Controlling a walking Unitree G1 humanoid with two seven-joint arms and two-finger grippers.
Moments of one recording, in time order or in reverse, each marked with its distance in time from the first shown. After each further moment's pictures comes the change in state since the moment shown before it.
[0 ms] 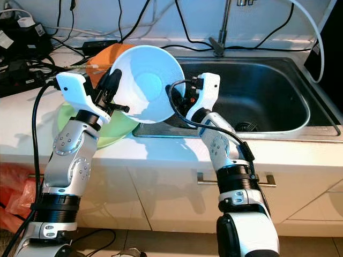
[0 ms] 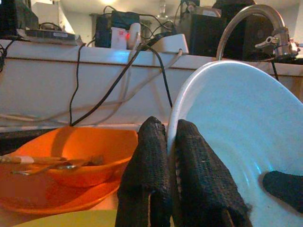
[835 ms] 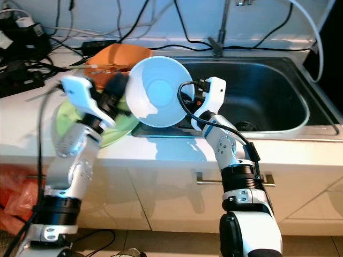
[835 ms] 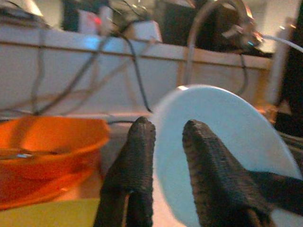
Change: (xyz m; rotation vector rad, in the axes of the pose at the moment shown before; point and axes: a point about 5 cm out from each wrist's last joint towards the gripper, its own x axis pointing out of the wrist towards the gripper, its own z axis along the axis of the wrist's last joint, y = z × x) left arm -0.004 -0.013 -0.010 -0.056 0.047 -0.111; right arm -0.005 -0.014 -0.005 0.082 0.062 -0.083
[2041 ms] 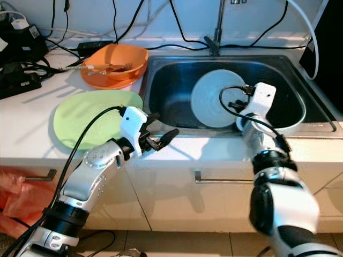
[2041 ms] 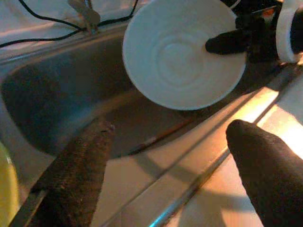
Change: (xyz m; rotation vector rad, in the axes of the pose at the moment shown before) left arm -0.011 -0.041 -0.053 0.131 0.394 -0.346; right arm -0.038 -0.111 0.035 -0.191 -0.021 -0.609
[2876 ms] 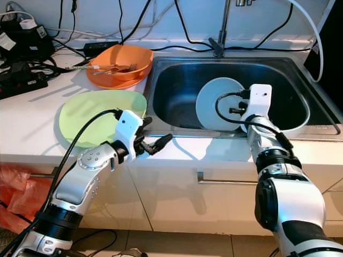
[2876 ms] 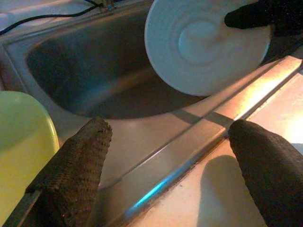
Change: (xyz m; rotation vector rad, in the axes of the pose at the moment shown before) left arm -0.011 0.005 -0.009 0.004 0.083 0.043; right arm 0.001 -0.004 -0.004 -0.247 0.014 0.011
